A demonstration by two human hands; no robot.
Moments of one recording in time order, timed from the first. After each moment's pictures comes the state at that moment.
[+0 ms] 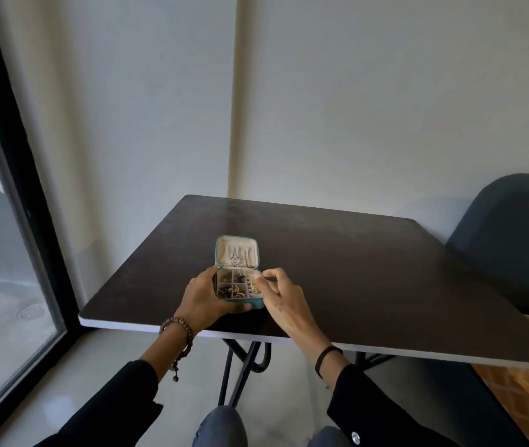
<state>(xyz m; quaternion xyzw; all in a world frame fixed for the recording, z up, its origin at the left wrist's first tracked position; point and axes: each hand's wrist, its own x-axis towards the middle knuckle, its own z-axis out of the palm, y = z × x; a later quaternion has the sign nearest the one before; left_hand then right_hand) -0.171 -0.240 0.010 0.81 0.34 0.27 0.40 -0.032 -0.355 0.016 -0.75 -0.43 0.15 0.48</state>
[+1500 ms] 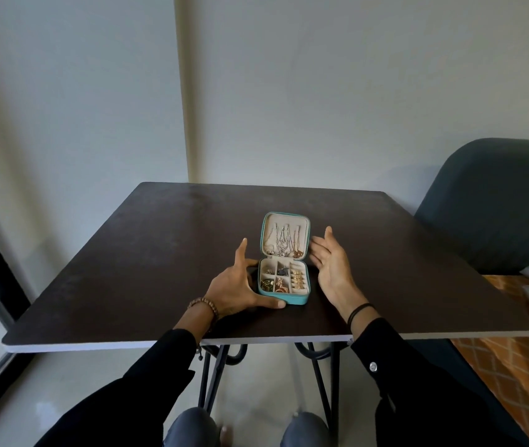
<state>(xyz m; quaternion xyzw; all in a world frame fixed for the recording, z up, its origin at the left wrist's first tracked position) -0.049 -0.261 0.005 0.87 0.23 0.11 0.41 0.127 -0.380 0.011 -0.57 -0.15 0.26 0.77</state>
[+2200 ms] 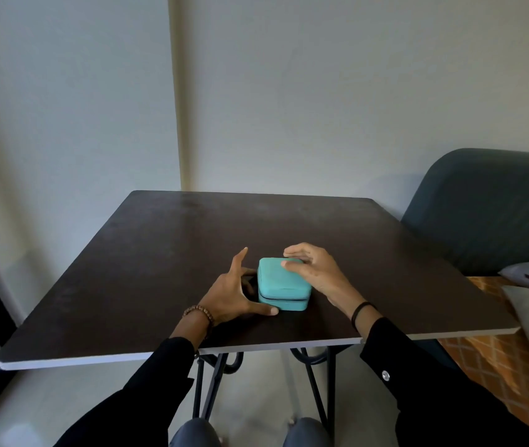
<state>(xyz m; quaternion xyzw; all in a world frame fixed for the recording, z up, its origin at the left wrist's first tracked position) -0.056 -0.243 -0.002 0.88 0.18 0.12 0.42 0.112 -0.386 0.026 -0.78 -0.39 0.14 0.47</state>
